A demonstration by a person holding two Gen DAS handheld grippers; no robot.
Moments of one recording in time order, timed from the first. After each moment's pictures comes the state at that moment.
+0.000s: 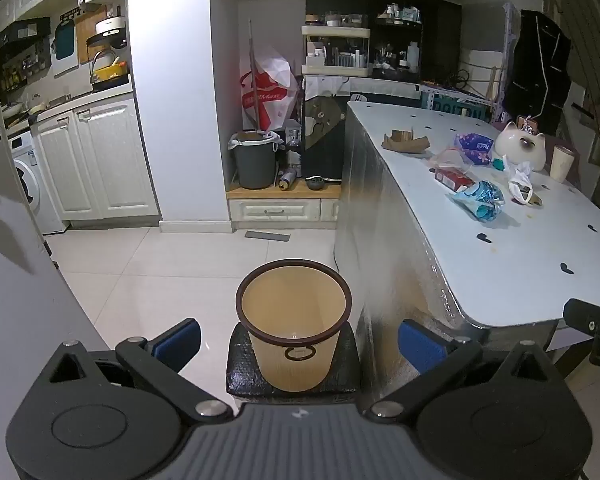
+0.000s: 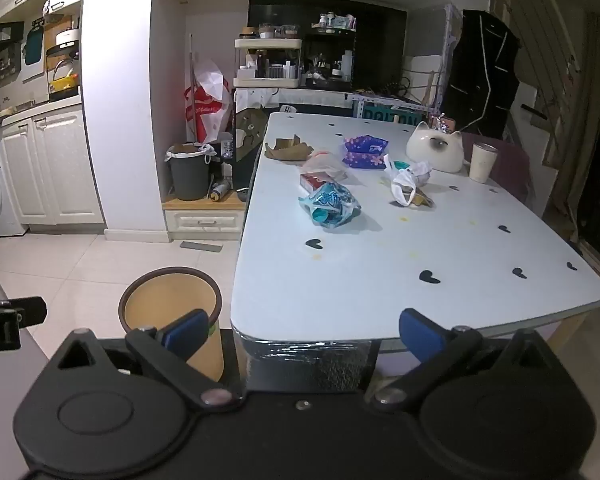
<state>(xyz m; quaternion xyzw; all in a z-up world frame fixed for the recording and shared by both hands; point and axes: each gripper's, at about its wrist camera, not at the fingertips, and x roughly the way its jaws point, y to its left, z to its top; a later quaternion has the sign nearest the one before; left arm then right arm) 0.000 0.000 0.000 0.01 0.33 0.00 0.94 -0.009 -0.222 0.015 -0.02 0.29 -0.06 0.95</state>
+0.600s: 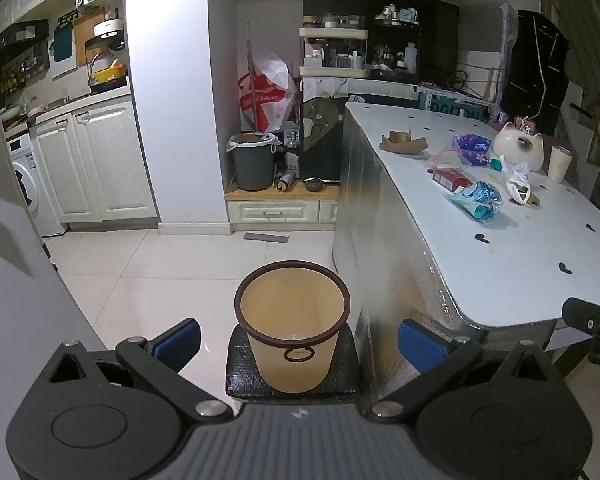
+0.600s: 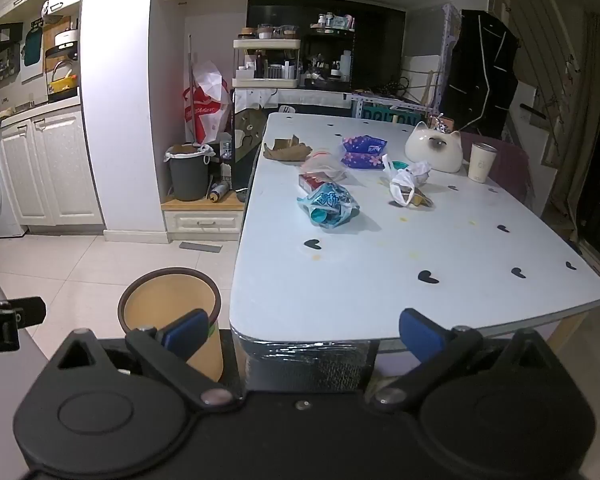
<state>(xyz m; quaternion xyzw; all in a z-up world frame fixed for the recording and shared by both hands) 0.000 0.000 0.000 0.01 0.33 0.00 0.94 -0.009 -0.223 0.016 -0.01 0.29 -0.06 0.95</state>
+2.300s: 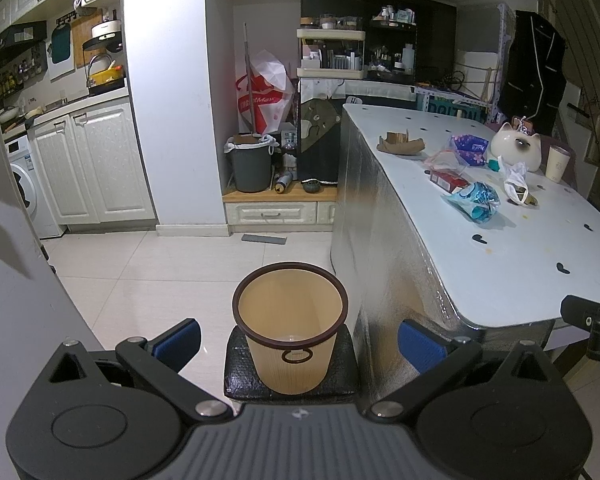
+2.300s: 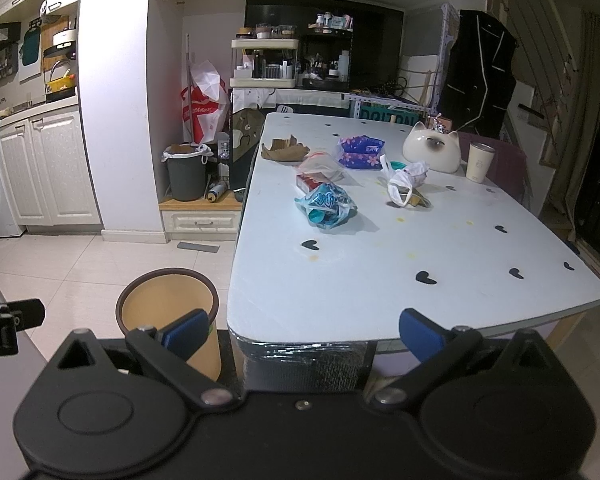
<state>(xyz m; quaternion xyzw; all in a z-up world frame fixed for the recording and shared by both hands) -0.001 0.000 0.000 0.01 0.33 0.00 0.94 -0.010 -0.225 0.020 -0.02 0.29 -0.06 0.95</state>
